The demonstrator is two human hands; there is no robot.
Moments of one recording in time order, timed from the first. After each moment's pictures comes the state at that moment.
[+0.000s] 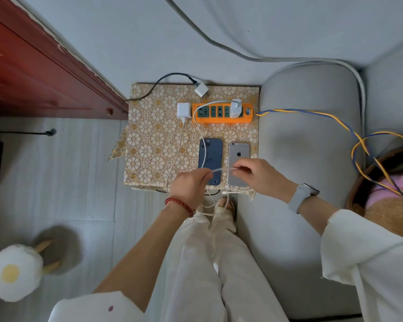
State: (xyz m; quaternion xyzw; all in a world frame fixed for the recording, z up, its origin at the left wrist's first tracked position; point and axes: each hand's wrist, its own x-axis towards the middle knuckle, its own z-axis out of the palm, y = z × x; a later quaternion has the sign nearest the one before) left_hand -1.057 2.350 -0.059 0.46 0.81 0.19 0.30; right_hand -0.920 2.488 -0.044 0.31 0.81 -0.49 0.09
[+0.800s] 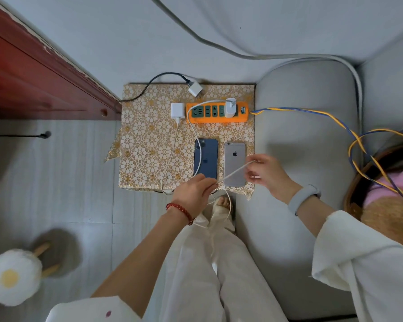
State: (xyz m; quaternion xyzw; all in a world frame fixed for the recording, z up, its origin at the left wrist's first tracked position) left_hand -1.042 2.351 -0.065 0.50 0.77 0.17 0.35; right_hand -0.905 2.504 -0.066 0.60 0.45 -0.67 0.00
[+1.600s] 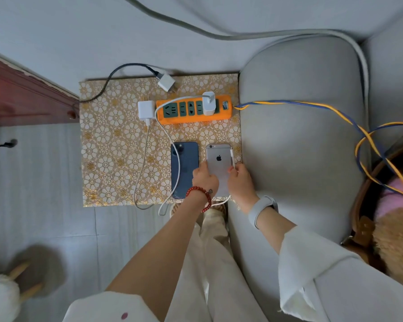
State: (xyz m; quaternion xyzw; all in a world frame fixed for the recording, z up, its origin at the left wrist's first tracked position) left_hand -1.002 2.450 -0.156 0.15 0.79 0.19 0.56; right_hand -0.917 2.487 -0.166 0.67 0.50 -0.55 -0.01
